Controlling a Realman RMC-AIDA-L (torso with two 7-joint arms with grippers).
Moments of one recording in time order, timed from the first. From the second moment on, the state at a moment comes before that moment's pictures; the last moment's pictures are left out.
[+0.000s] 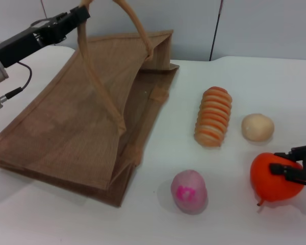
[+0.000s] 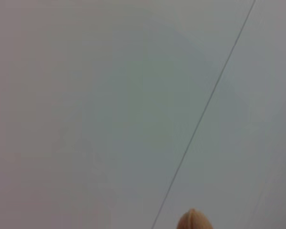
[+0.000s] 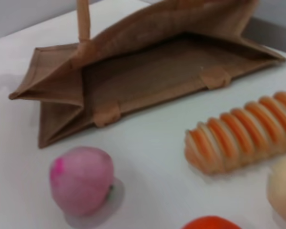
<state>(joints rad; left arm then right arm) -0.62 -1.96 0.44 0.44 -1.52 -1.48 1.65 0.71 2.02 0.01 -0.64 -2.82 -1.65 1.19</state>
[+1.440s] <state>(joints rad) -0.69 -1.96 0.45 0.44 -1.55 -1.74 1.57 1.02 2.02 -0.09 -0.26 -2.60 -1.51 1.04</state>
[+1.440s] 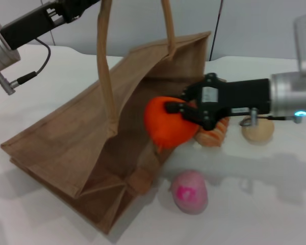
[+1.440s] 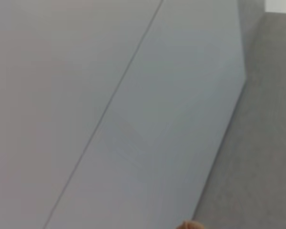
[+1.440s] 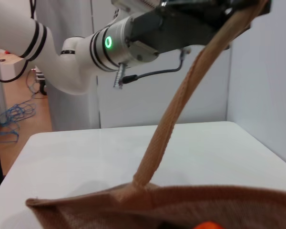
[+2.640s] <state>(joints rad) -0.60 -1.95 0.43 0.46 -1.72 -1.85 1.53 1.04 2.03 0.08 -0.02 -2.60 -1.16 0.82</state>
